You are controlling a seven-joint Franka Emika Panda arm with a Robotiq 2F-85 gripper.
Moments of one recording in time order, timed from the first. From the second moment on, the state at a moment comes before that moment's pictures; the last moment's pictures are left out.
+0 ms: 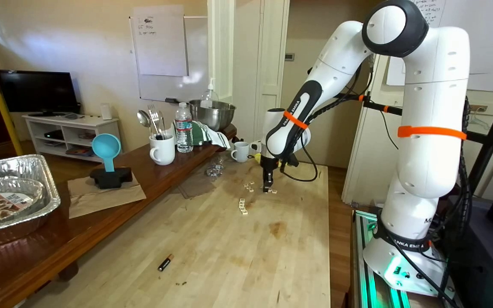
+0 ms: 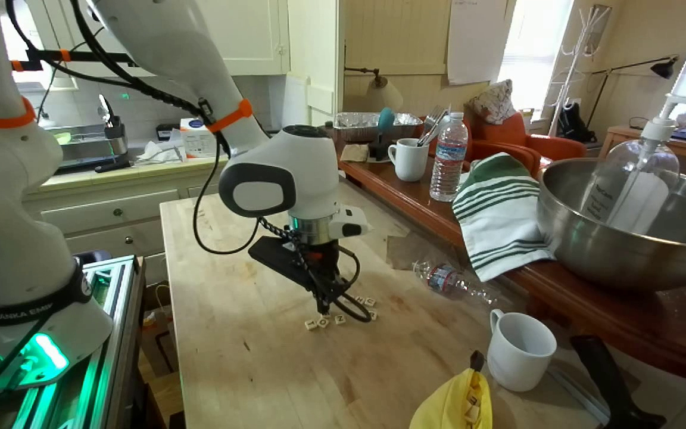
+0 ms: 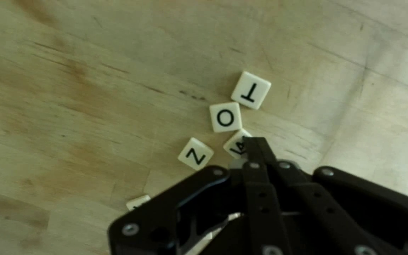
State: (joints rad) arm -0.23 0.17 -0.10 -2.55 -0.04 2.80 -0.76
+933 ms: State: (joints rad) arm -0.15 0.07 0.00 -2.54 0.18 2.78 -0.76
